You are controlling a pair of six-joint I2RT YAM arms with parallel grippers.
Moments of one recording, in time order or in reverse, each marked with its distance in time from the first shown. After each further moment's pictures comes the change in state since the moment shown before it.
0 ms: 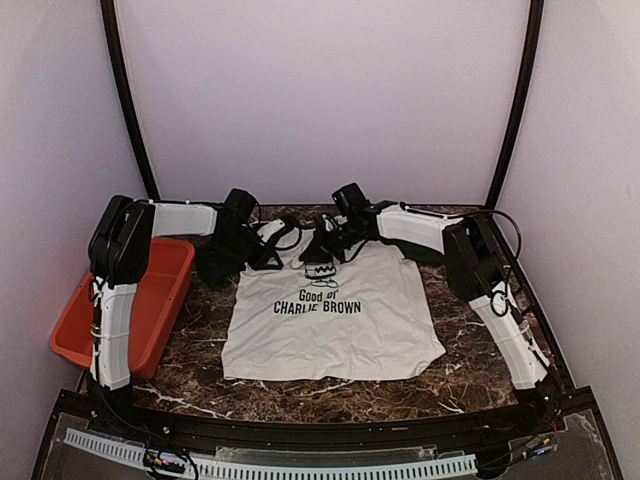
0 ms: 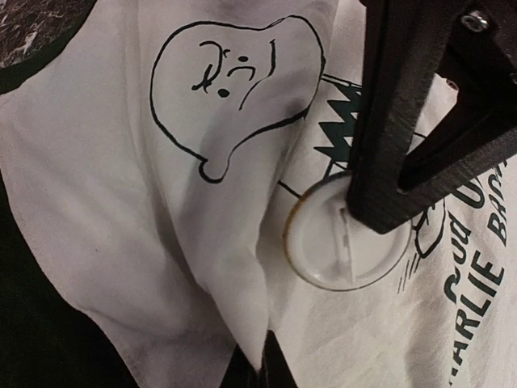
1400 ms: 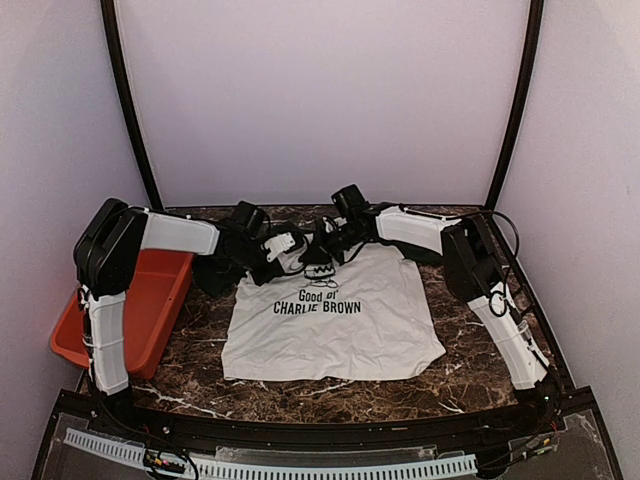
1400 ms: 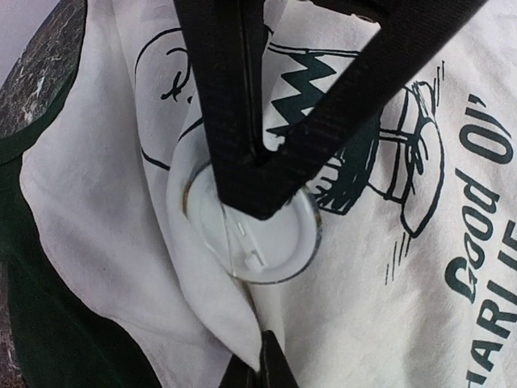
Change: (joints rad) left arm -0.128 -0.169 -0.283 0.244 -0.295 0.098; right arm 0.000 0.020 0.008 0.016 -0.016 0.080
